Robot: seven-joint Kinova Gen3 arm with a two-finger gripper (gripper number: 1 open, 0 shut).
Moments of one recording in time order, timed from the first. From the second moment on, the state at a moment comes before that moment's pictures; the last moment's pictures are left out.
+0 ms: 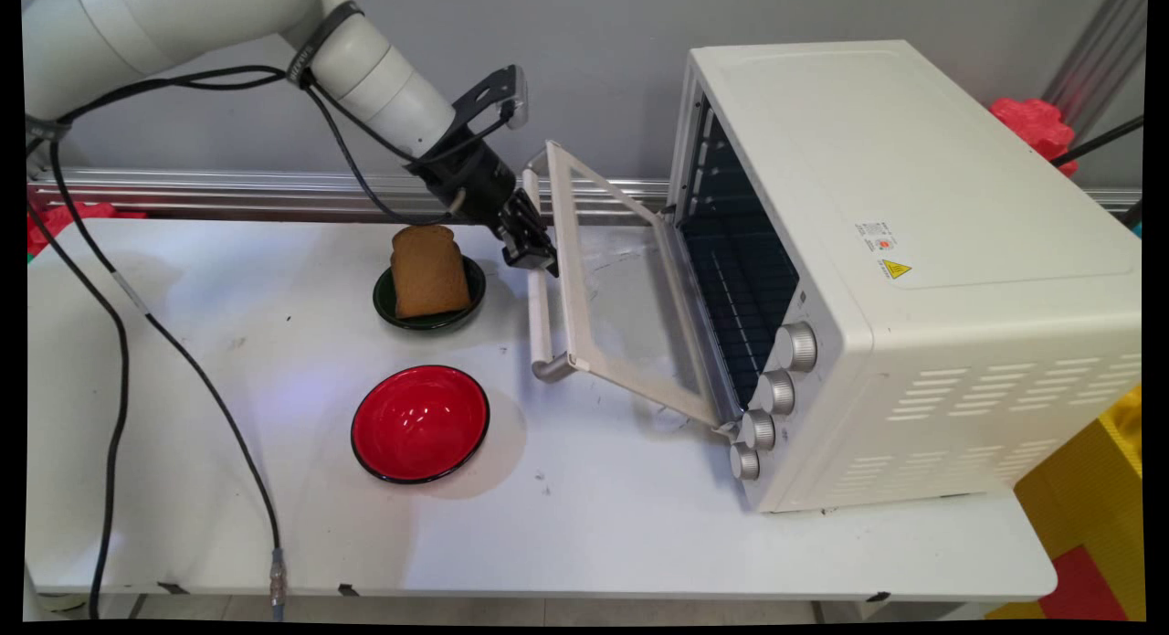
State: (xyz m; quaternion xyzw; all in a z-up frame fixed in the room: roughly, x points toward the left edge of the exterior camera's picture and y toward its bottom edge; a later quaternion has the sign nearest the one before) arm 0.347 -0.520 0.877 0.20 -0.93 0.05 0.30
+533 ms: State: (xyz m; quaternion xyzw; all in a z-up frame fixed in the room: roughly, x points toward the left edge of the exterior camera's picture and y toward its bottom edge) arm 0.359 -0.511 0.866 0.18 -0.94 0.05 0.29
